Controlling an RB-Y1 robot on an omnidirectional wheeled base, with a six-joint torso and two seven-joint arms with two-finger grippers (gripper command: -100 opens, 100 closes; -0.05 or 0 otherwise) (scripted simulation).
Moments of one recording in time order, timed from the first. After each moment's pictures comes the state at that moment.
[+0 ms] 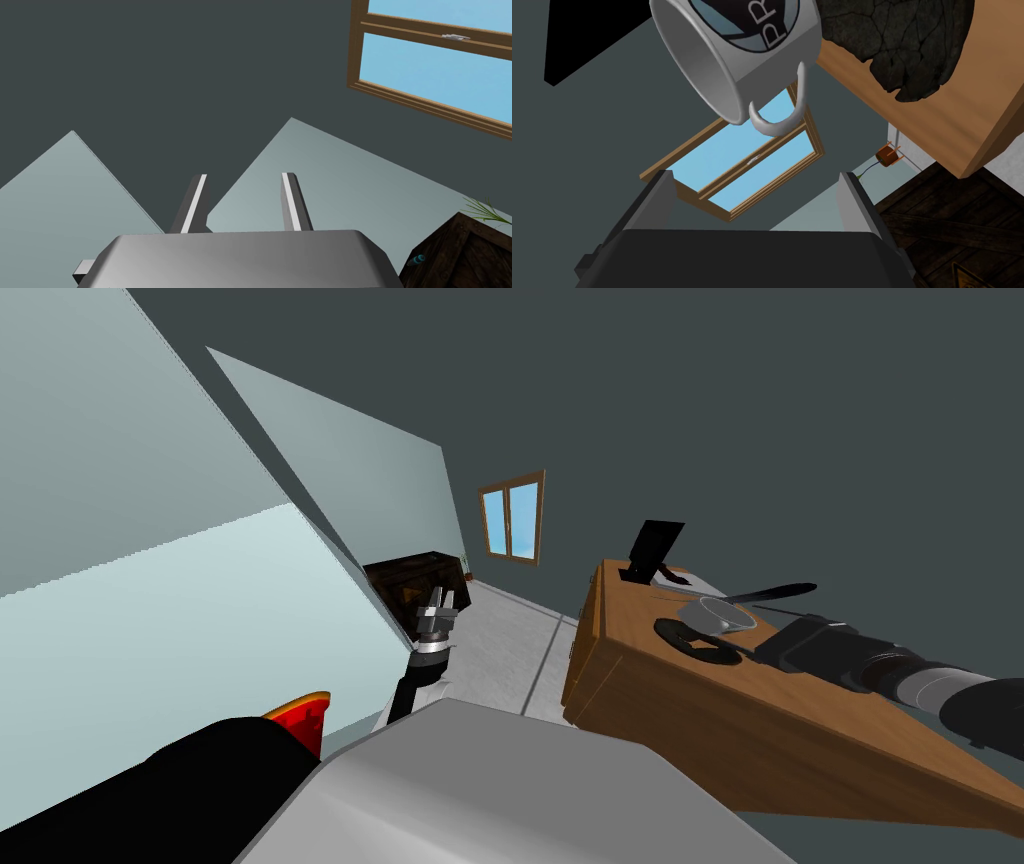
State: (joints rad) left arm 0.55 0.03 -0.04 -2.32 0.05 -0.52 0.15; right arm 1.17 -1.27 -0.87 -2.00 0.58 -0.22 0.50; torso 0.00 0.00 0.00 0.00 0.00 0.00
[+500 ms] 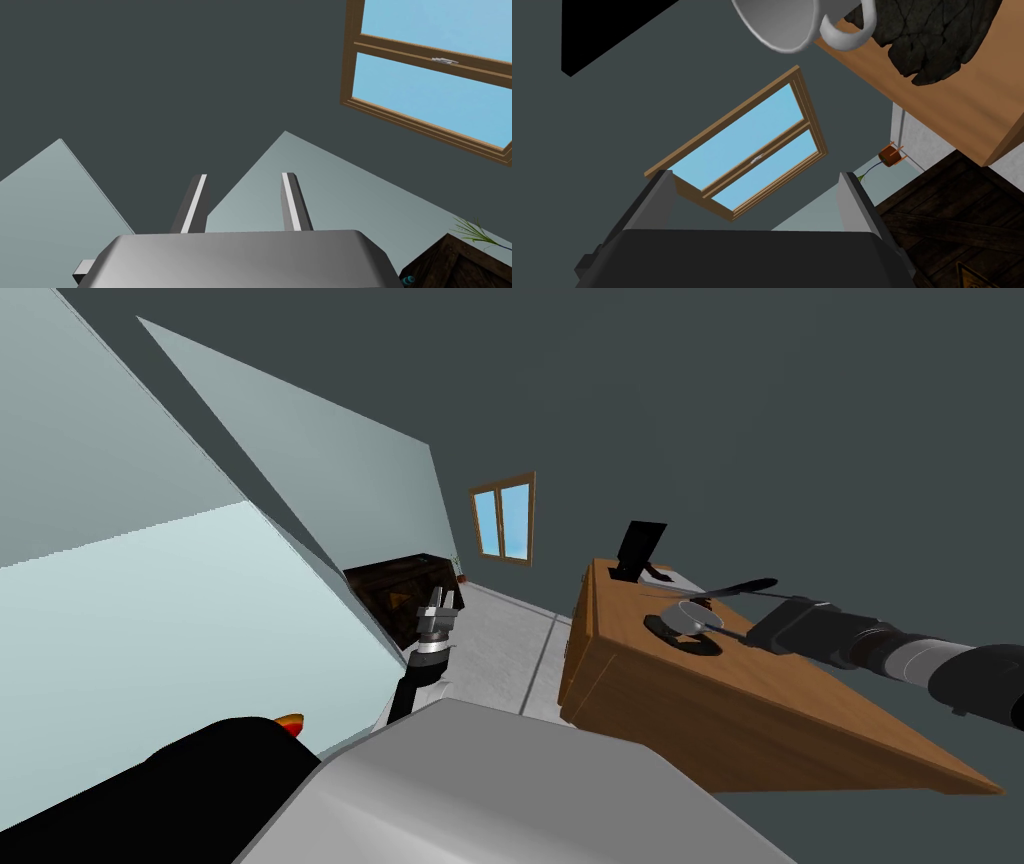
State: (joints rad) left arm 0.55 0.03 -0.04 -2.32 0.05 -0.52 0.15; right arm 1.24 -1.34 -0.99 -2.01 0.56 -0.25 0.44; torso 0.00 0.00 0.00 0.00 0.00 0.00
